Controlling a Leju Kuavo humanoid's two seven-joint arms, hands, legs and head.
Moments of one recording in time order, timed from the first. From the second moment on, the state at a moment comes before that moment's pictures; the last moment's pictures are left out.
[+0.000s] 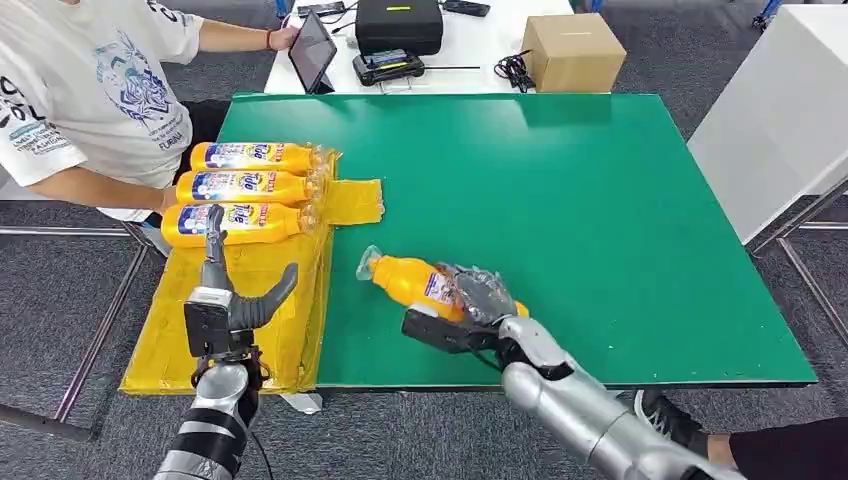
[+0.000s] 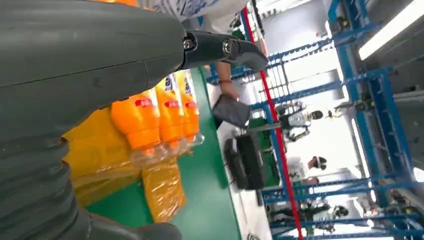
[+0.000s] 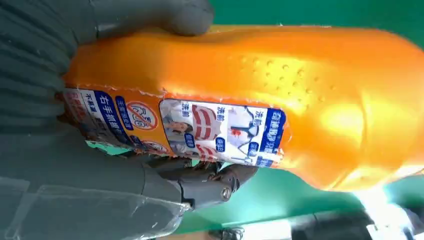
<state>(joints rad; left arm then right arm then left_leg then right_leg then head) -0.26 -0.23 -0.01 -1.09 -0.20 0.47 -0.65 -0.43 -0.15 0.90 -1.11 0.54 -0.21 0.06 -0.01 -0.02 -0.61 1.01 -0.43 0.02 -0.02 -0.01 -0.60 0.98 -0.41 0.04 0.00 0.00</state>
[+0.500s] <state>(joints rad) -0.19 -0.25 -0.01 -1.18 -0.04 0.21 -0.48 -0.02 0.10 0.37 -1.55 0.69 -0.60 -0.27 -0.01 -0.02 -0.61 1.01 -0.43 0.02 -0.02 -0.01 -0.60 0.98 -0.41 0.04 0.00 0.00</state>
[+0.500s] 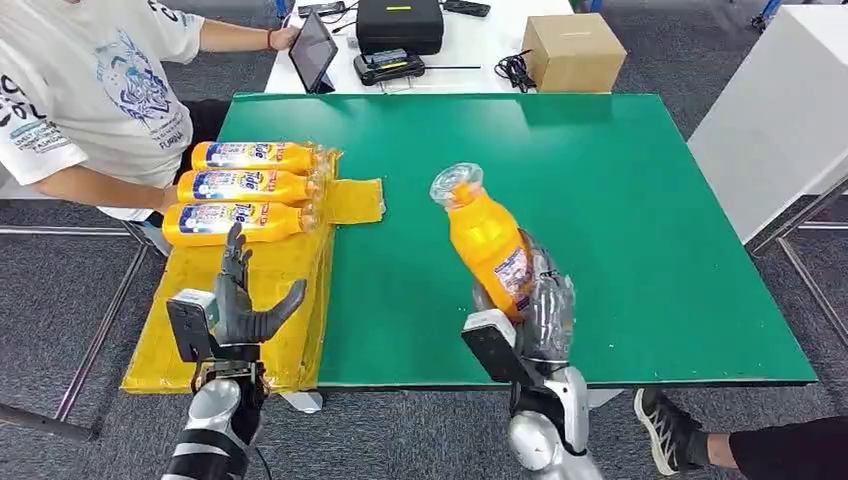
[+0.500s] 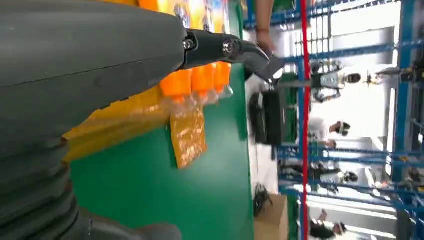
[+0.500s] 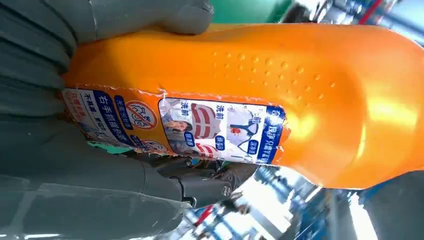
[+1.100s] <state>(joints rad) -0.17 -0.22 -0.20 -1.18 0.32 -0.25 -0.28 0.03 0.18 0.29 -1.43 0.61 -0.48 -0.43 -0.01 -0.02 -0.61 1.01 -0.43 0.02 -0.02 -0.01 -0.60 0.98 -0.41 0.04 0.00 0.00</state>
